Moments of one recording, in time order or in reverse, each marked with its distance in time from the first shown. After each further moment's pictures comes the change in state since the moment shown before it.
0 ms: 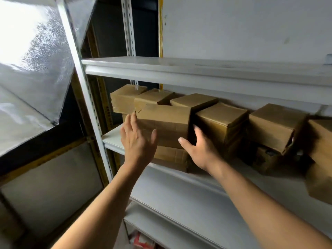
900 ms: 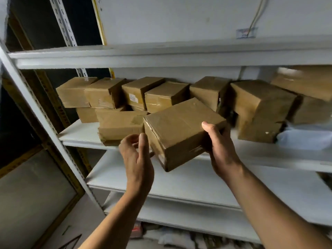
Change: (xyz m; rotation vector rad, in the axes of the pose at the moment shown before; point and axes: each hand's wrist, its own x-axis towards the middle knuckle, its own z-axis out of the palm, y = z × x) left_hand -0.176 0.084 -0.008 -0.864 -0.248 -0.113; right_hand -0.173 0.058 -0.093 0.752 0.445 0.049
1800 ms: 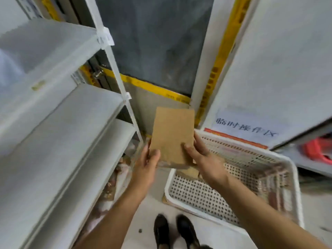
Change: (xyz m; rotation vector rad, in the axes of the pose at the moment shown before) left_hand -0.418 -0.099 0.307 0.062 -1.705 -0.569; right_hand -0.412 0.068 -0.359 -0.035 1.195 0.260
